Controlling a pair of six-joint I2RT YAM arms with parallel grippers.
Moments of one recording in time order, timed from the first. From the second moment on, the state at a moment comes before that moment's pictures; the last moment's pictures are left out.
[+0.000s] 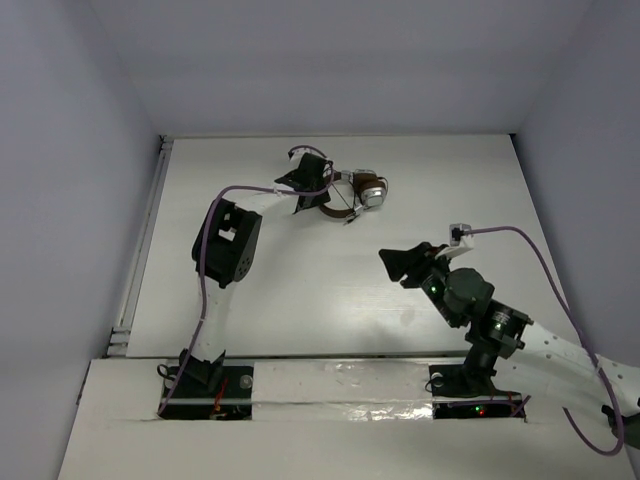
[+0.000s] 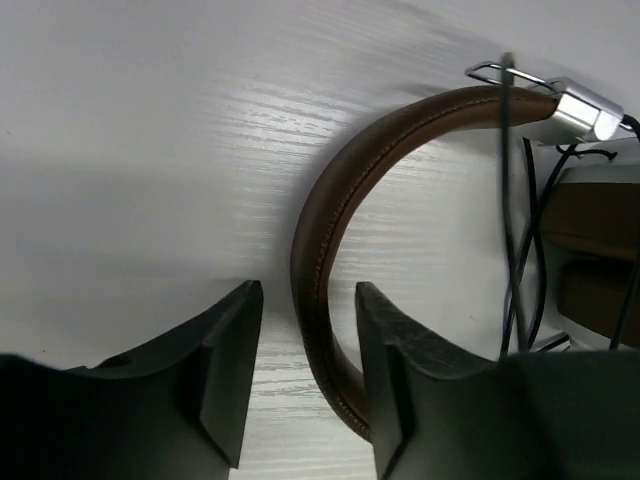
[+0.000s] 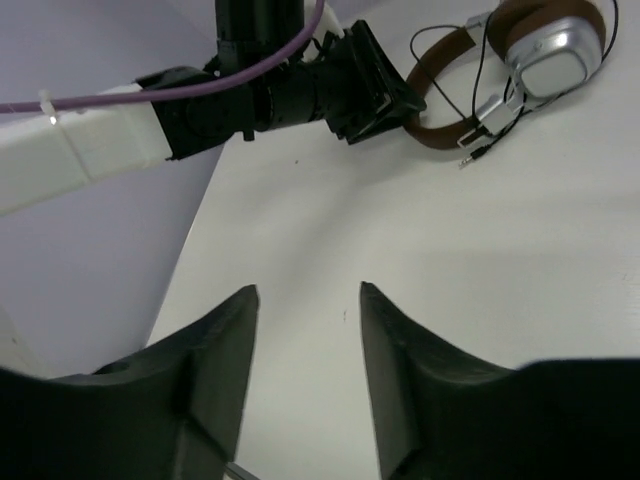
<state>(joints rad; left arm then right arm) -0.51 2.20 1.60 -0.21 -0.22 -0.69 0.99 0.63 0.49 0.06 0.54 0.76</state>
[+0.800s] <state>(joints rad) -0.54 0.93 0.91 -0.12 -0.19 -0.66 0.99 0.27 0.95 -0.30 0.83 0.57</state>
